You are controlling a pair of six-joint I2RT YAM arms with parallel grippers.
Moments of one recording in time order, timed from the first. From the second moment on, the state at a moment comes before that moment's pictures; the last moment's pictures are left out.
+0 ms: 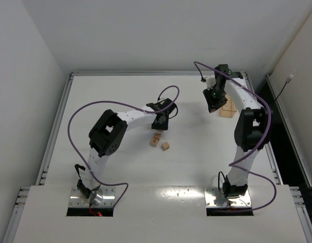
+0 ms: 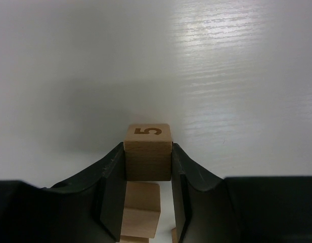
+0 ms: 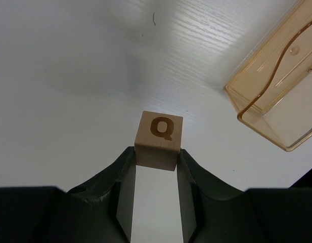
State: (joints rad) left arm -0.75 2.13 1.57 -0.56 -0.28 -0.61; right arm 0.05 1.97 1.68 -0.98 -0.06 -0.34
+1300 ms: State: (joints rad) left arm -0.64 1.76 1.58 -0.51 -0.40 -0.51; right arm 0.18 1.86 1.59 -0.90 -0.10 -0.44
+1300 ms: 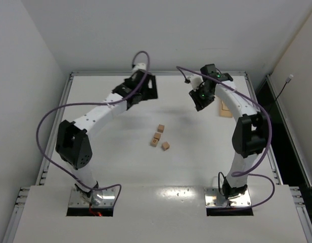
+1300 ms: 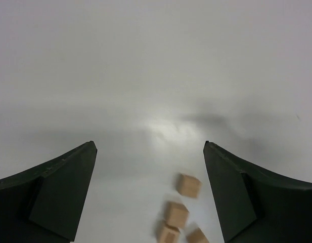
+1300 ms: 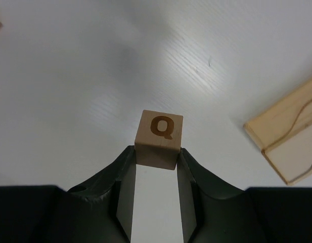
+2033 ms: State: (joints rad) left arm -0.09 1.71 1.41 -0.51 -0.33 -0.46; right arm 0.58 2.25 2.12 -1.27 -0.17 -0.73
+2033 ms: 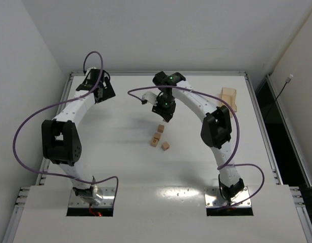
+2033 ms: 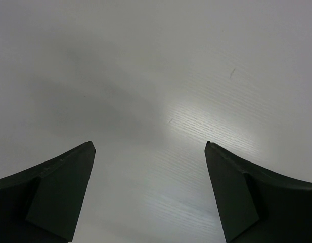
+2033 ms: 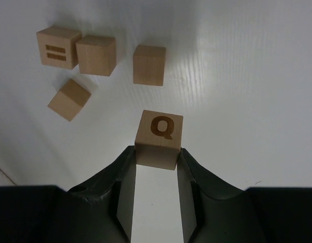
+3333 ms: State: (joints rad) left arm -0.04 1.71 1.40 -0.50 -0.25 -0.47; right arm 0.68 2.41 2.24 -1.34 -0.11 -0.73
